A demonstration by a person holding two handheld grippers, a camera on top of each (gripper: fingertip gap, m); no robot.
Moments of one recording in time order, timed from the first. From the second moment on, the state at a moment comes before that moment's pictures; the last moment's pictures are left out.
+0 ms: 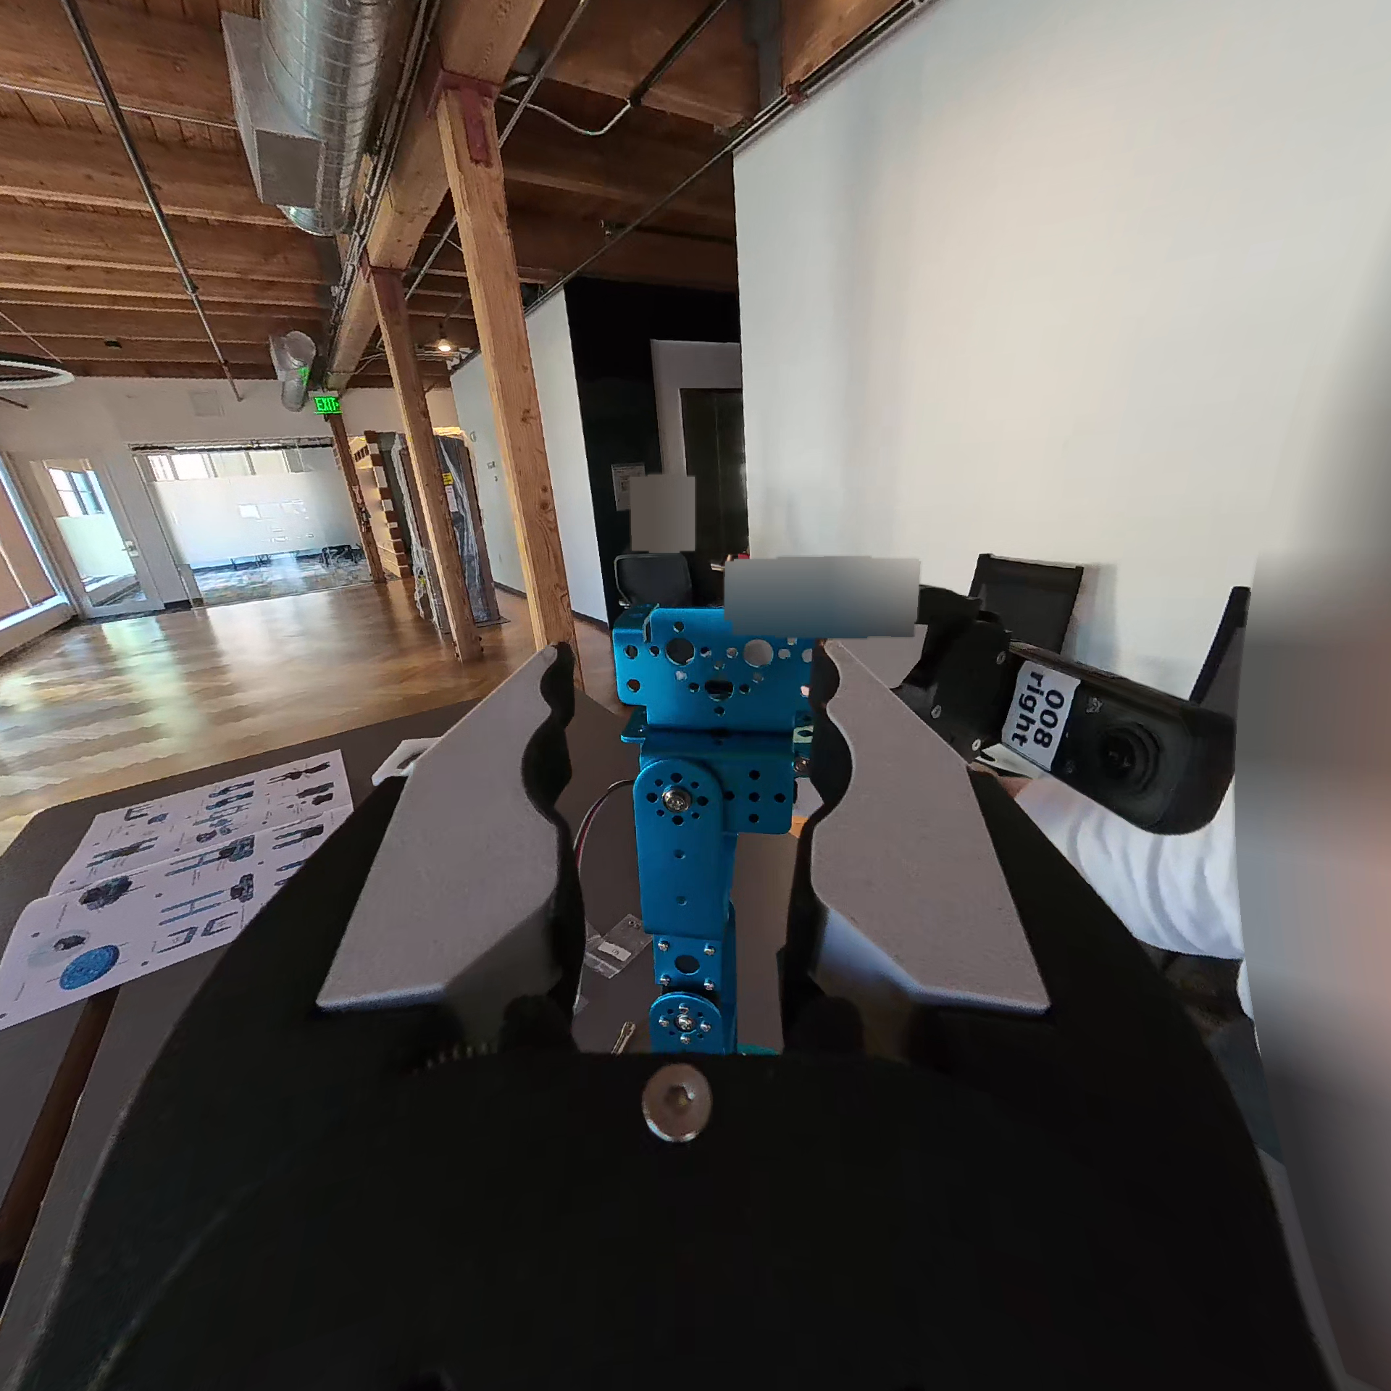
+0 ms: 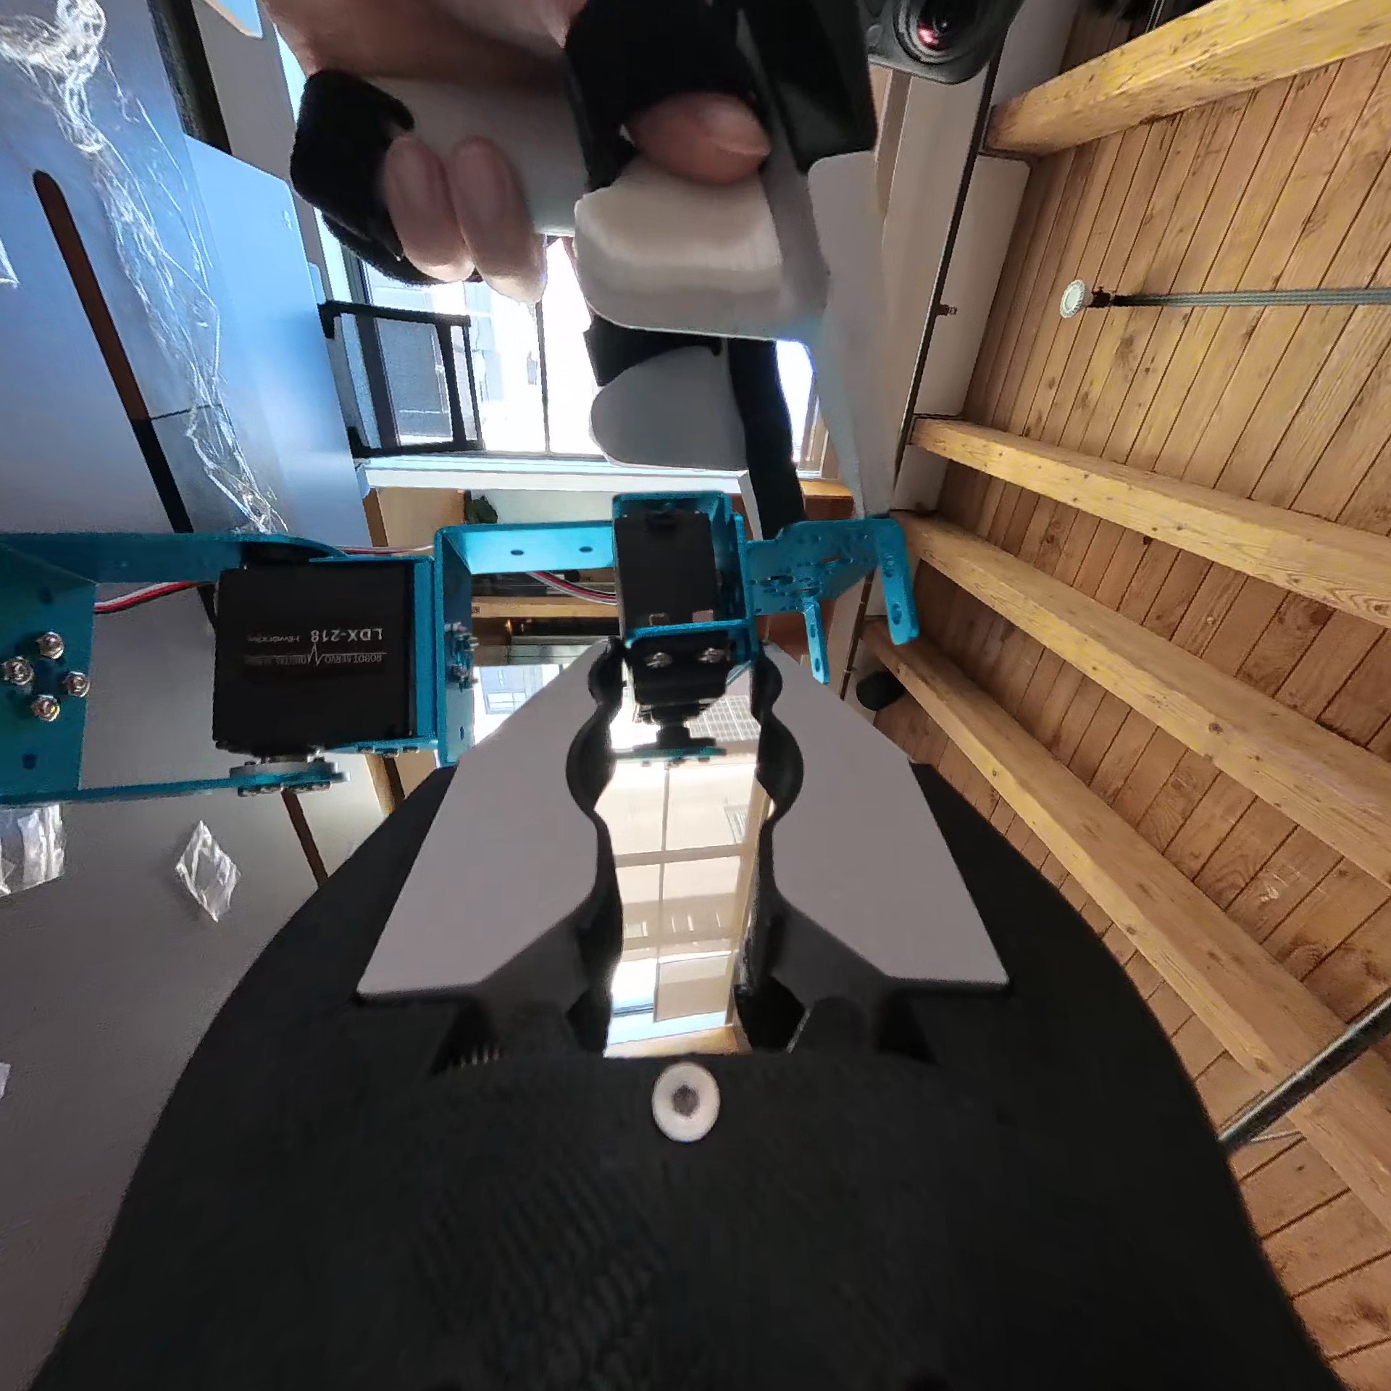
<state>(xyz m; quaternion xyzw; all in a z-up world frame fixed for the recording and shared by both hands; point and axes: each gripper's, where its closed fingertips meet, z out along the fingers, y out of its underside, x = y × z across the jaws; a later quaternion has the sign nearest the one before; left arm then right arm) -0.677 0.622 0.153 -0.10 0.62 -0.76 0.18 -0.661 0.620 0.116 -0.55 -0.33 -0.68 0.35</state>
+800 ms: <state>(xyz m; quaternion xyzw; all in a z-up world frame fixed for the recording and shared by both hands) -0.676 0.621 0.147 -0.10 0.63 -0.74 0.19 -0.659 0.622 0.116 -0.58 -0.26 -0.66 0.41</state>
